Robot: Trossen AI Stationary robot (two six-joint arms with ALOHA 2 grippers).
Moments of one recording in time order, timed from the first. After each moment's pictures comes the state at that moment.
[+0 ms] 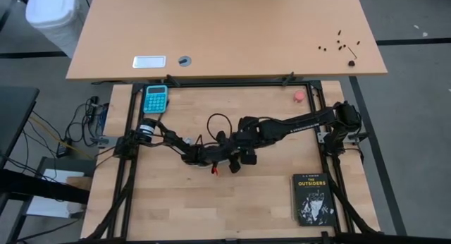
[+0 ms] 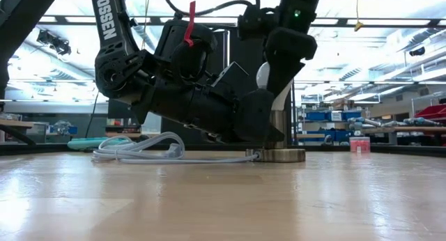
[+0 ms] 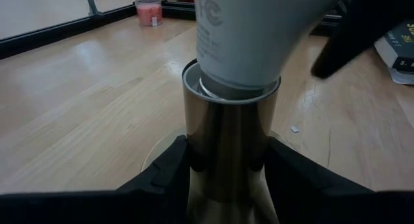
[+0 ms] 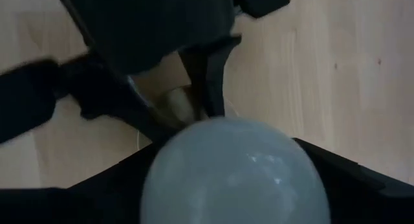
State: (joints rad) left arm -0.13 2.18 0.93 0.98 -0.50 -0.19; right arm 0.09 1.80 1.41 -0.90 0.30 0.12
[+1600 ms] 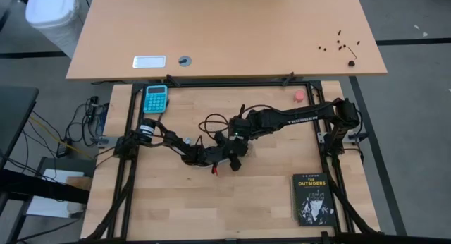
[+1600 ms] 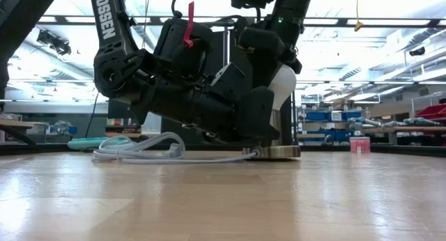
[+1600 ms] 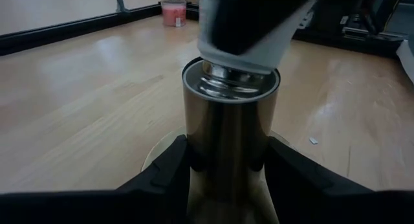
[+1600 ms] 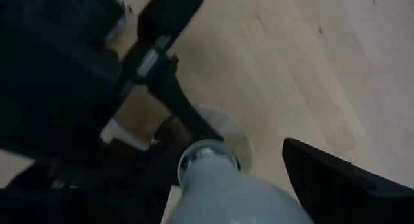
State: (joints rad) left arm -0.13 2.18 0.93 0.98 -0.59 -0.26; right arm -0.01 1.80 1.42 -0.85 0.22 0.45
